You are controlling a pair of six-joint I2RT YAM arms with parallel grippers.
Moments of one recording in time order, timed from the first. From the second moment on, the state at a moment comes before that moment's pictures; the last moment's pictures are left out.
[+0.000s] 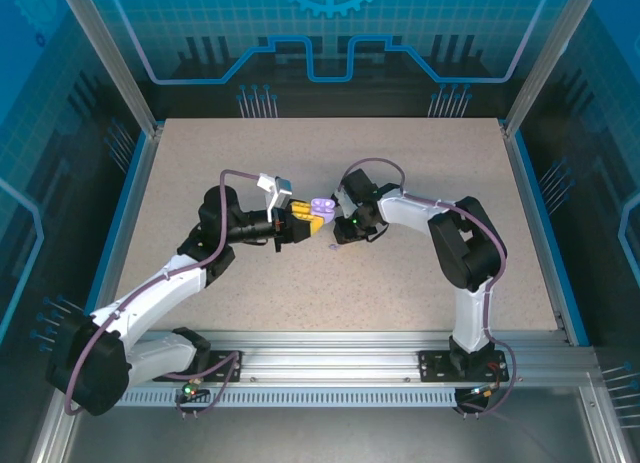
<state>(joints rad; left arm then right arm) -0.44 1.13 0.69 0.37 0.86 -0.27 0.55 1.97 1.30 -0.58 -0.27 0.22</state>
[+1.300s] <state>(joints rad) -0.44 1.12 0.69 0.37 0.85 -0.27 0.57 1.97 1.30 -0.67 -0.40 0.14</state>
